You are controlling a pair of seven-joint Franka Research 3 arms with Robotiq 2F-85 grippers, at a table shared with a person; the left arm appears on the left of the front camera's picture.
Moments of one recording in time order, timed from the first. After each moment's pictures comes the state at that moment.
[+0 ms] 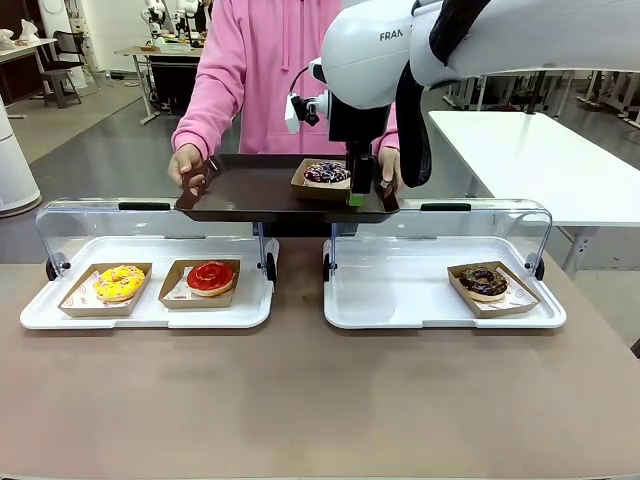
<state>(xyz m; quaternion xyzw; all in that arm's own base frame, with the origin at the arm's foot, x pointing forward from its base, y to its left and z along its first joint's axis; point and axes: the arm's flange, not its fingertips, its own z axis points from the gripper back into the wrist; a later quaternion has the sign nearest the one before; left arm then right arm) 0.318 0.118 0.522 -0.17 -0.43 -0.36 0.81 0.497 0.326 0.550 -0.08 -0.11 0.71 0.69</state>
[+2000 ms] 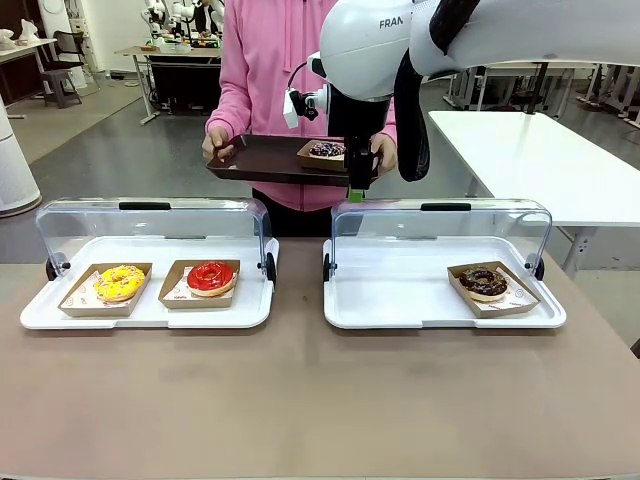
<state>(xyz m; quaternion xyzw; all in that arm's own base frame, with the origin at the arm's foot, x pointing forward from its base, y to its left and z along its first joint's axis) 0.318 0.118 0.522 -0.17 -0.43 -0.36 0.81 0.496 0.327 0.556 -0.07 -0.11 0.71 0.69</state>
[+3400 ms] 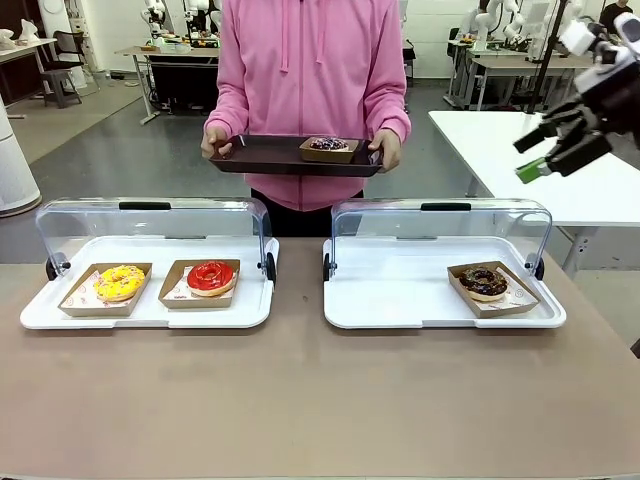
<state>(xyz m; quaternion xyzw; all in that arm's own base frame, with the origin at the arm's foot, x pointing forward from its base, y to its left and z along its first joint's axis) 0.318 0.118 0.522 -0.17 -0.43 -0.36 0.81 0.416 -0.014 0.576 0.18 -0.34 0.55 0.74</state>
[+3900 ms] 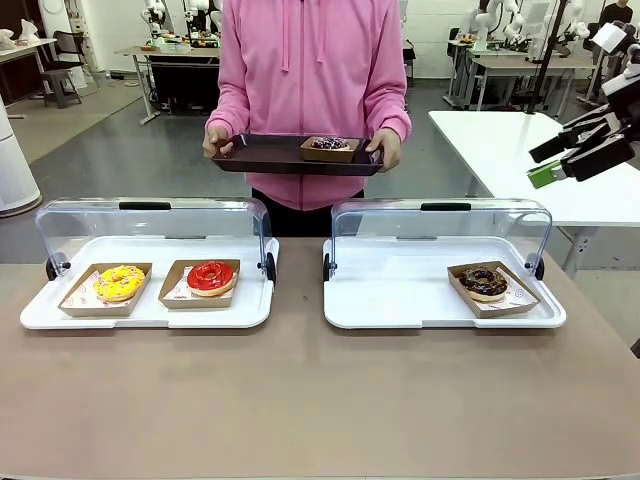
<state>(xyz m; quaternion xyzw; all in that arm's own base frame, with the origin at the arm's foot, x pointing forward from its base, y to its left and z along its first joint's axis) 0.318 0.118 0.522 -0.17 -0.43 -0.36 0.81 0.383 -0.014 0.575 0.23 -0.35 0.49 0.76</state>
